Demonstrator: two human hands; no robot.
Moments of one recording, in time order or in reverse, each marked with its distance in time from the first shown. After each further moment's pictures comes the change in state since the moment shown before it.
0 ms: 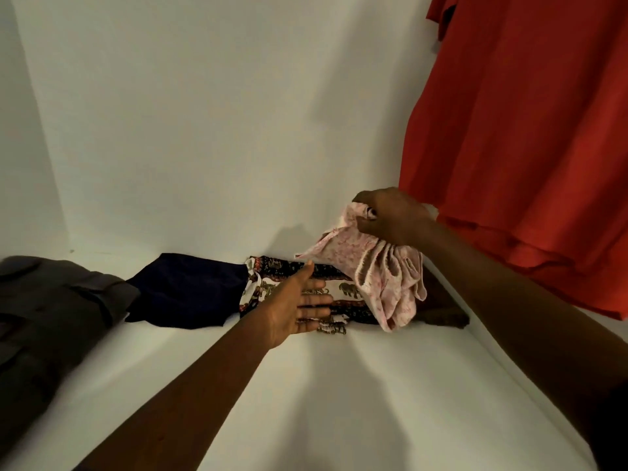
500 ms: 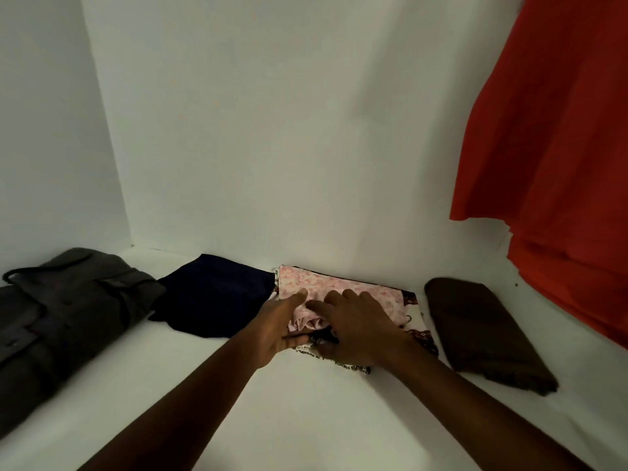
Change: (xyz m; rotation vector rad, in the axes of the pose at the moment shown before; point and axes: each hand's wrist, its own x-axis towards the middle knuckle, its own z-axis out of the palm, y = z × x) left_hand 0.065 -0.025 -0.036 -0.128 0.429 0.011; right_hand -0.030 -0.058 0.152 0.016 -0.305 -0.356
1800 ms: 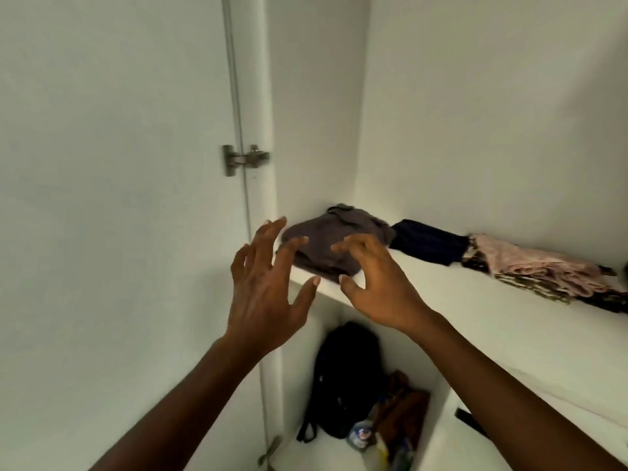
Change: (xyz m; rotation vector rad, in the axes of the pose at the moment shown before) left_hand -0.448 -0.081 -0.320 1.265 0.943 1.080; right_hand -0.115 -0.428 -0.107 0.746 0.452 -0.384
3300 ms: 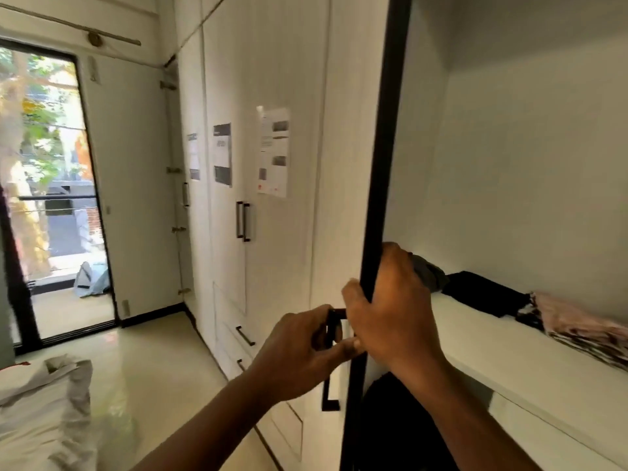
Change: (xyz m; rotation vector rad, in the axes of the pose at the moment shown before) left_hand -0.071 0.109 -0.140 -0.347 -0.266 -0.270; right_hand -0.100 -0.196 -0.096 0.224 0.234 0.053
